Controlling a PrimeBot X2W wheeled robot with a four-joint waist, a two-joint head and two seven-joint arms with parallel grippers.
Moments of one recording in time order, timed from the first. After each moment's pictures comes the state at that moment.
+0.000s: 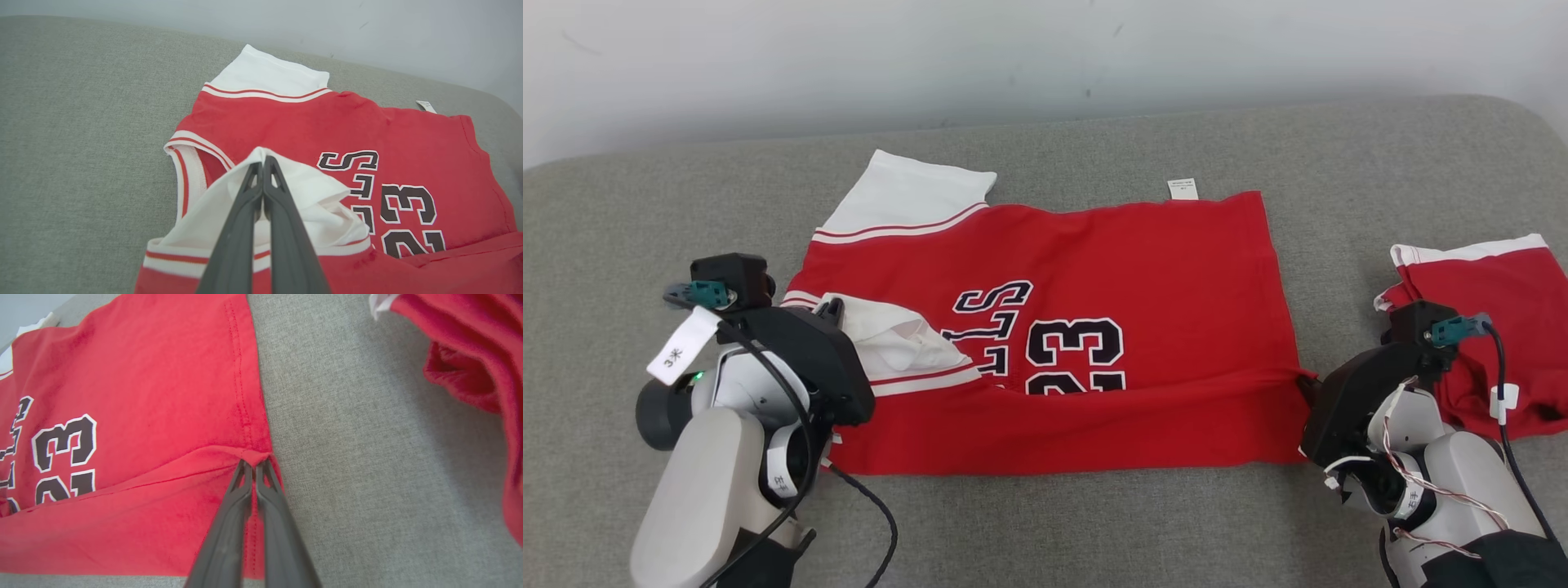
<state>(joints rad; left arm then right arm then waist) -0.54 0.07 -0.19 0.40 -0.31 0.10 0.46 -0.36 -0.07 -0.02 0.37 0.46 -0.12 0.61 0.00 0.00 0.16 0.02</state>
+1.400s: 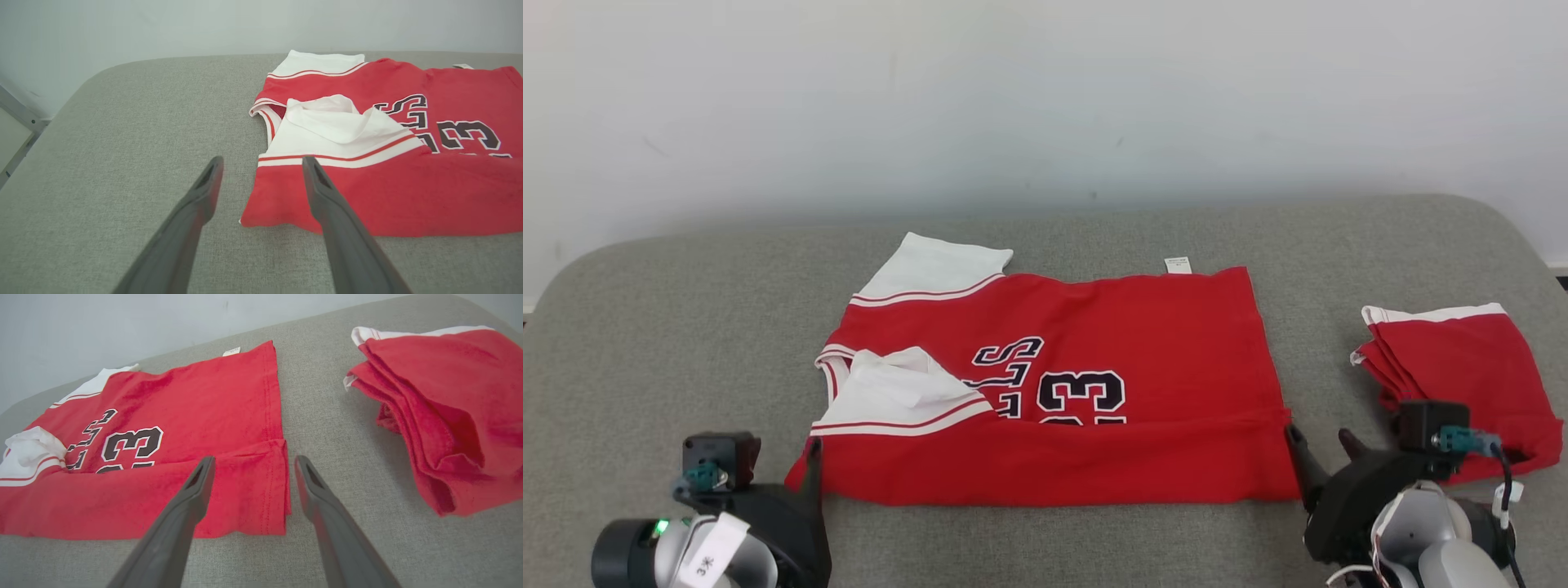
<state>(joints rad) -0.26 0.19 -0.24 0.43 -0.19 0.06 0.15 -0.13 -0.08 0.01 0.23 0.40 -0.06 0.33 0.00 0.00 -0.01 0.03</state>
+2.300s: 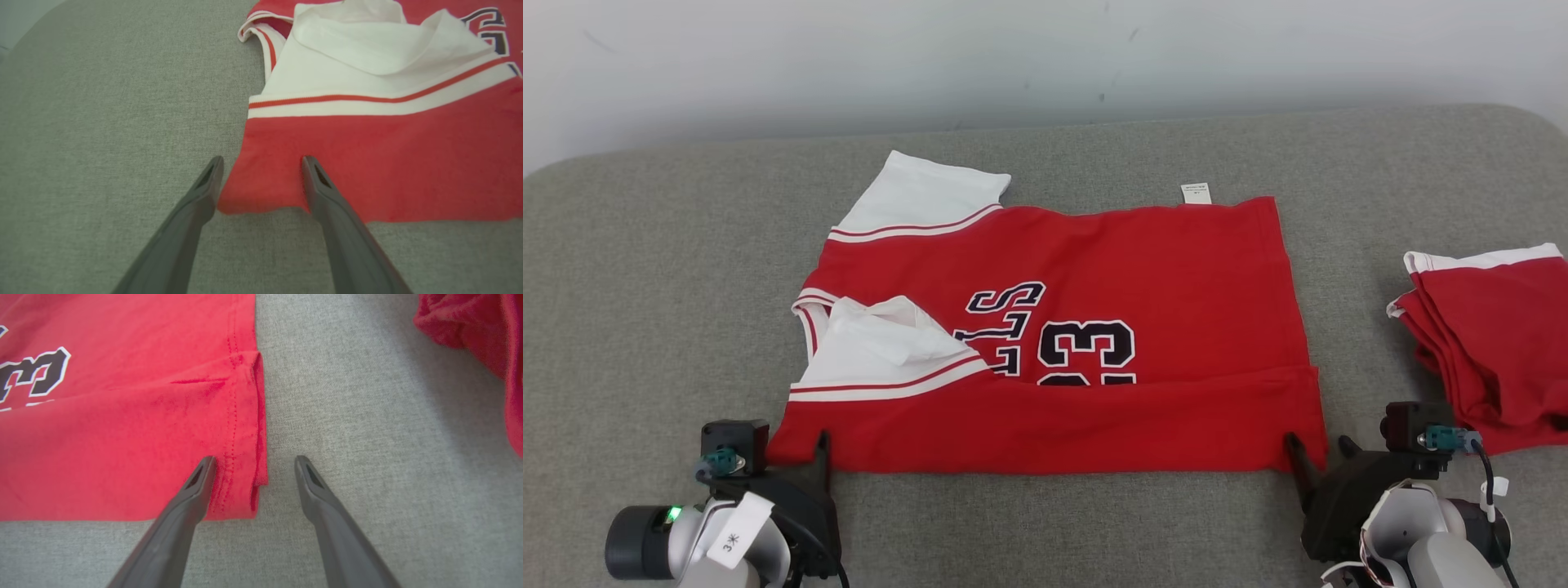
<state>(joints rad) -0.32 0.16 -0.27 0.53 -0.16 0.07 0.13 -0.16 -0.09 0.03 0.35 0.37 -0.06 0.29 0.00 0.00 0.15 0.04</state>
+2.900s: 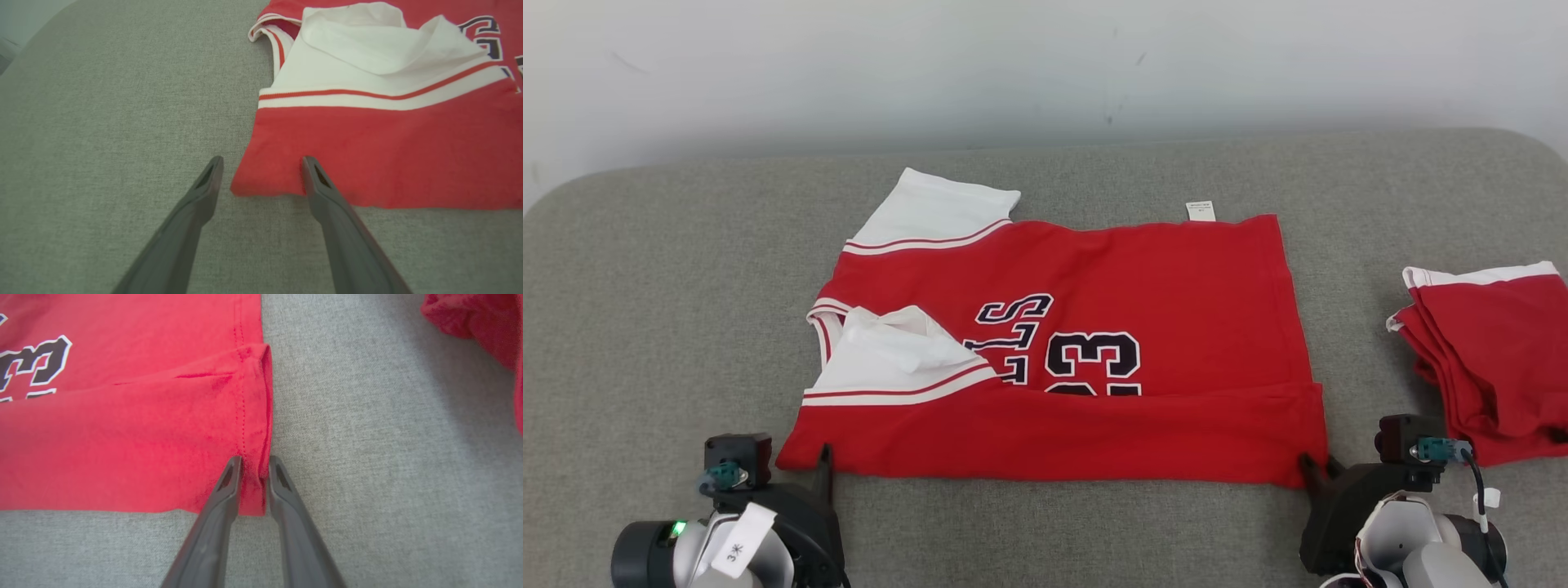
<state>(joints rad) -0.31 0.15 -0.26 0.58 -0.17 0.07 0.09 -0.17 -0.09 0.04 0.42 0.37 -0.06 0.29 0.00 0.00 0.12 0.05</state>
